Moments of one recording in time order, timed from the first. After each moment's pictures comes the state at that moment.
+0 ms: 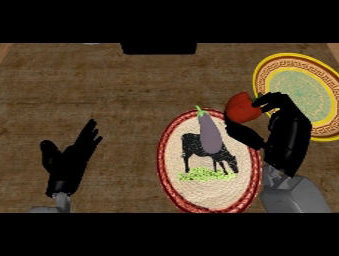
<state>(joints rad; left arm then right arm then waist) 0.00 0.14 -0.11 -1.44 0.15 0.08 0.18 -0.25 -0.16 0.30 -1.67 1.01 -0.68 0.71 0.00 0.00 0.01</state>
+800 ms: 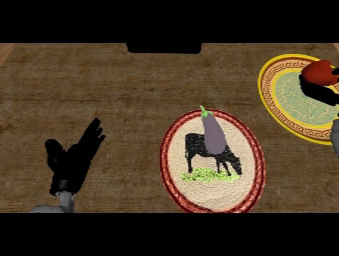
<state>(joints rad) -0.01 0.13 -0.12 -1.45 0.13 0.07 0.19 -0.50 -0.43 -0.13 -1.02 0.44 -0.80 0.07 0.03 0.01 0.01</state>
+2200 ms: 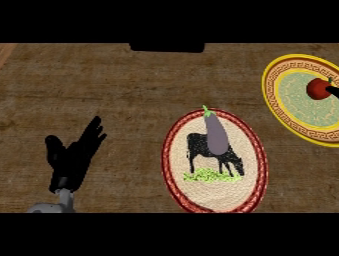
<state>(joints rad) -0.02 0.12 -0.11 -1.46 0.13 0.06 0.22 -0.73 -0.60 -0.53 -0.31 0.06 -0.31 -0.53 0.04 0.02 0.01</state>
